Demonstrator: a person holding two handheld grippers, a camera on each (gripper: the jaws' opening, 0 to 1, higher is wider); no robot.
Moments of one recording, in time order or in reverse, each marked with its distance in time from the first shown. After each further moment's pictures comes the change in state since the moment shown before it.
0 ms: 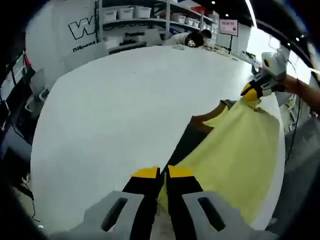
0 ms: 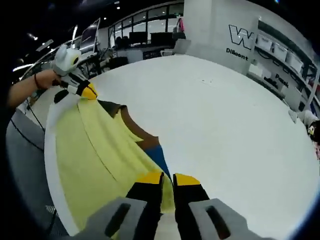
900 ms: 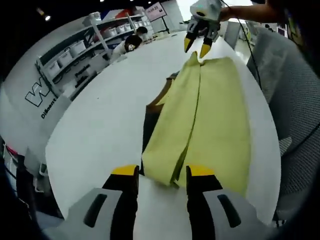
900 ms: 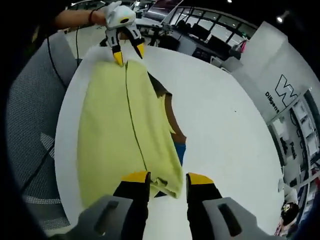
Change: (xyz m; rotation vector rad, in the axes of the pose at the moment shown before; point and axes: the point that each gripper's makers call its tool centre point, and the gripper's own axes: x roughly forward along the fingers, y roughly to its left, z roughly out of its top) left arm -0.031 -0.030 -0.042 0.643 0.121 -0.195; right arm -0.022 0.028 -0.021 -0.575 0.191 0.100
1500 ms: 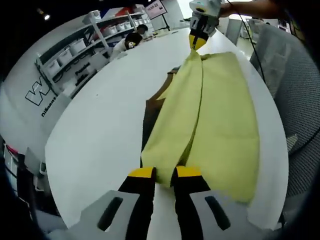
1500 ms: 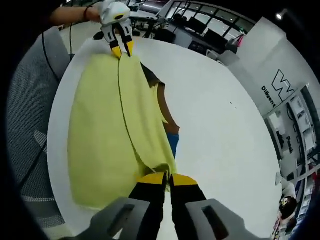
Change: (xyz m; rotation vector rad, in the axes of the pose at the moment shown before) left arm 0.009 0.003 -0.004 -0.010 0.010 0.017; right arm 0.002 -0.014 -0.012 0.039 0.032 -0.038
